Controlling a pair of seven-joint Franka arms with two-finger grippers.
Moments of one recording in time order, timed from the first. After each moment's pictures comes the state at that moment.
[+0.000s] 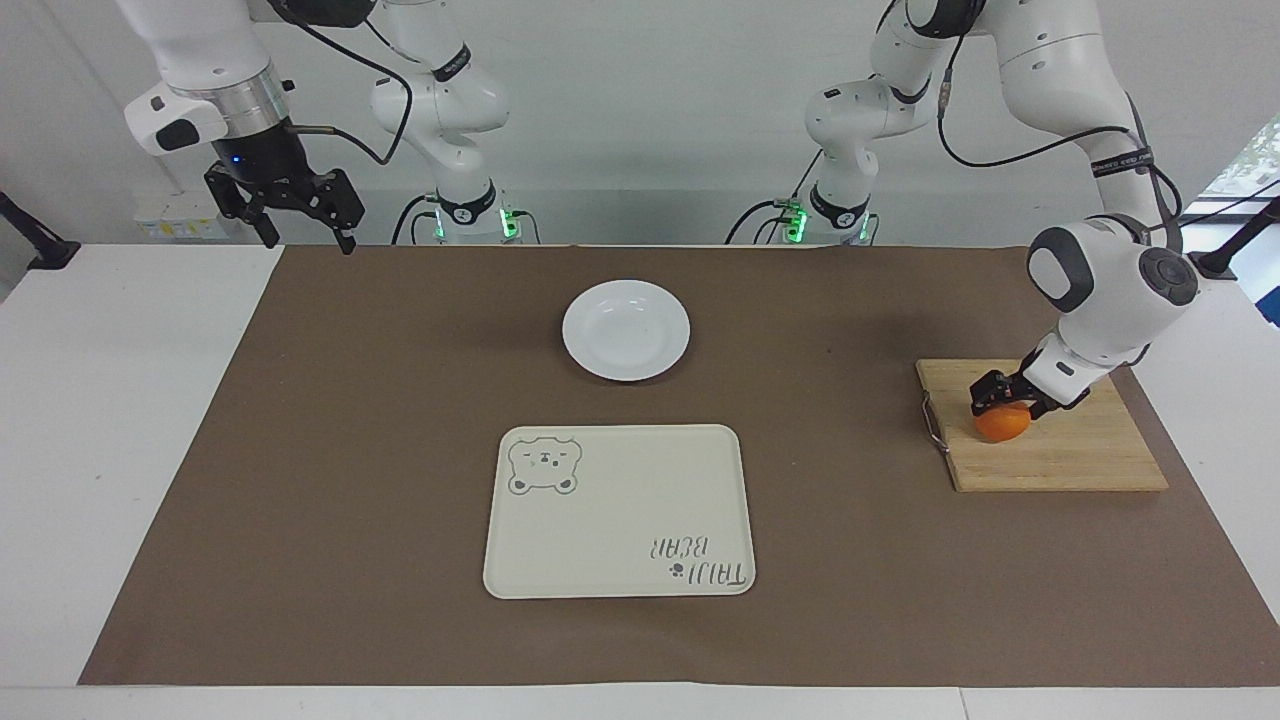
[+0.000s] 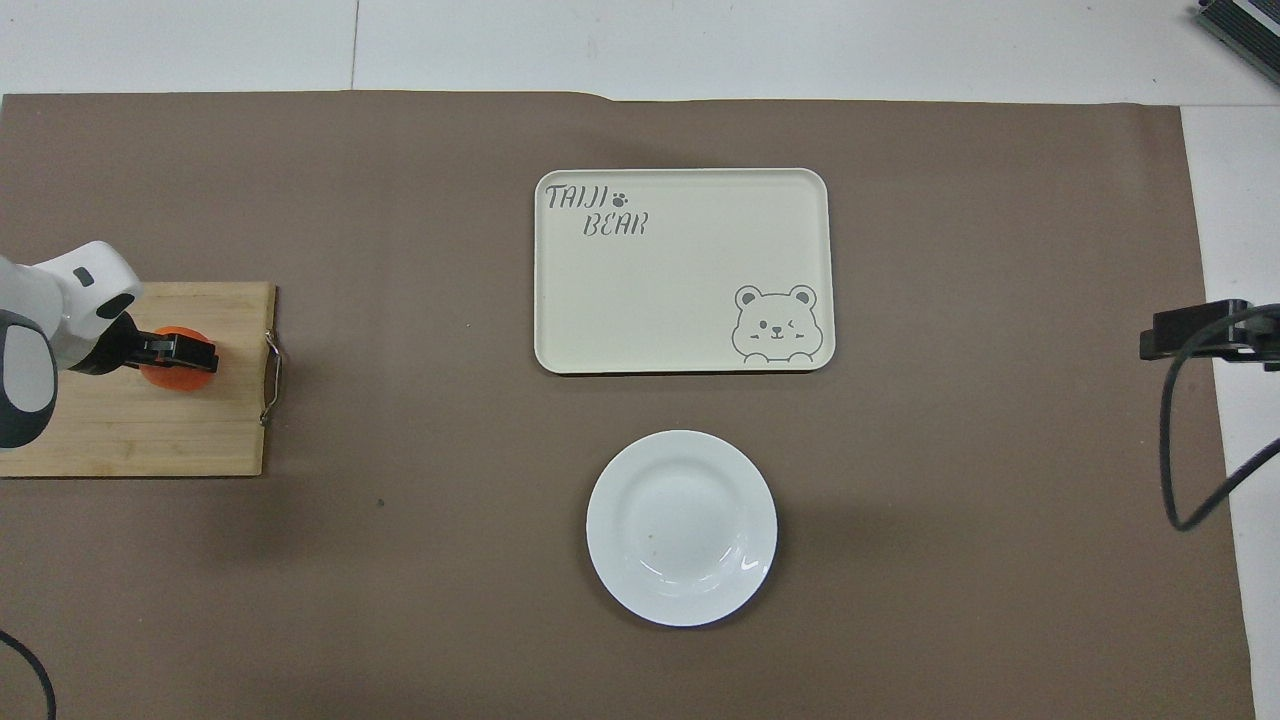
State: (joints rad) left arm 0.21 0.27 -0.04 -1.97 -0.03 2.20 0.29; right arm 0.08 -0.09 -0.11 -1.62 -0.02 1.58 0.08
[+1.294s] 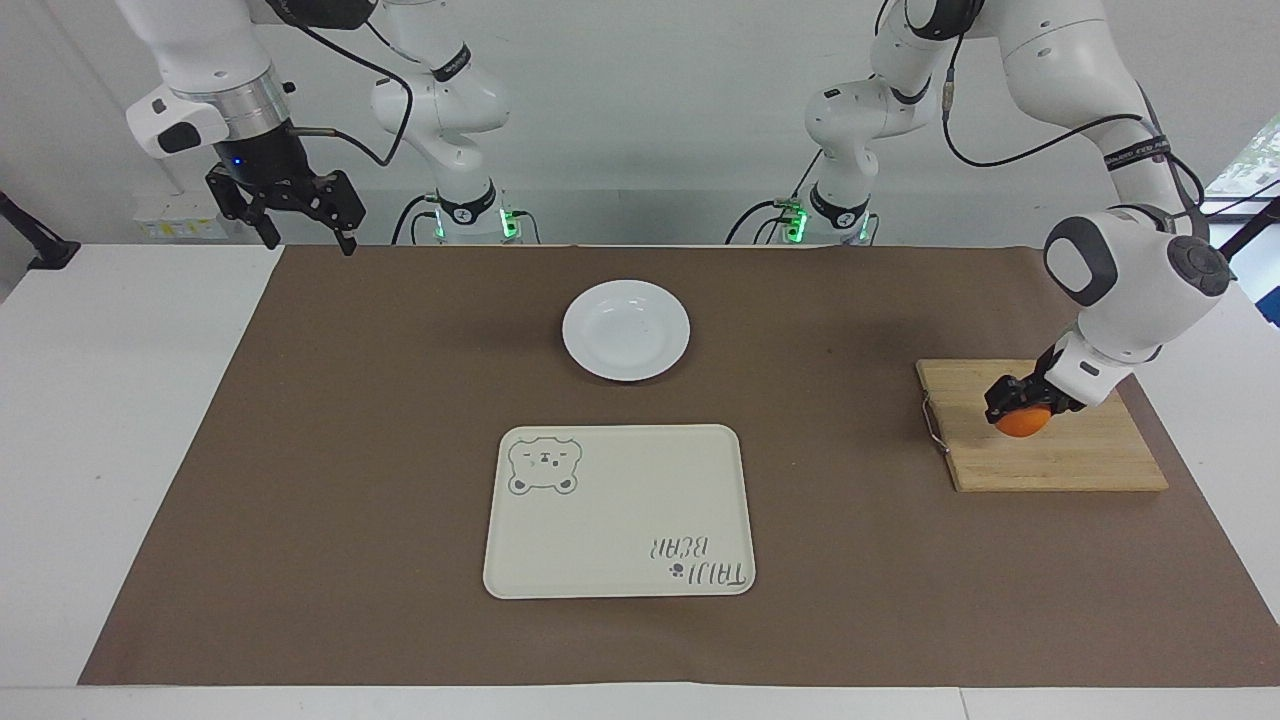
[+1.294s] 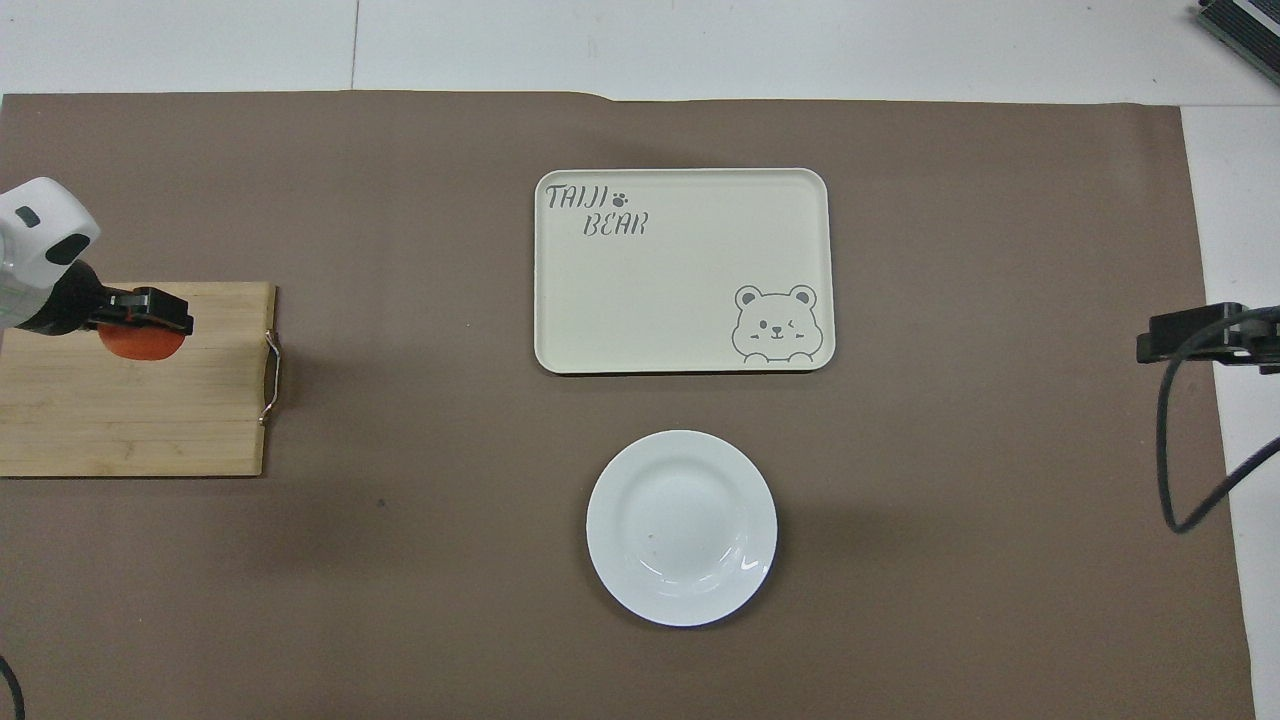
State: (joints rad) left arm 0.18 0.22 -0.07 -1.81 -0.04 2.00 0.18; right arm 0.08 -0.09 -0.11 -1.63 -0.02 1.58 0.08
